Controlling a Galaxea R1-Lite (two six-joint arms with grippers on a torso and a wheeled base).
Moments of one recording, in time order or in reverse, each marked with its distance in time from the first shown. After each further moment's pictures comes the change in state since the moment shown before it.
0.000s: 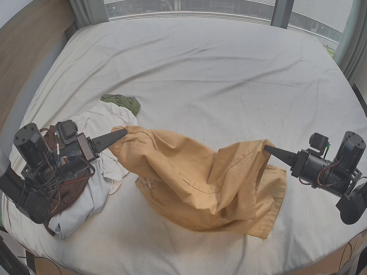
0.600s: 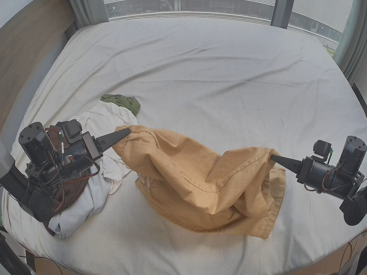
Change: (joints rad) left arm -0.019 0.047 -0.021 -0.035 0.034 0.006; right arm -0.053 0.010 0.077 0.032 0.067 -0.007
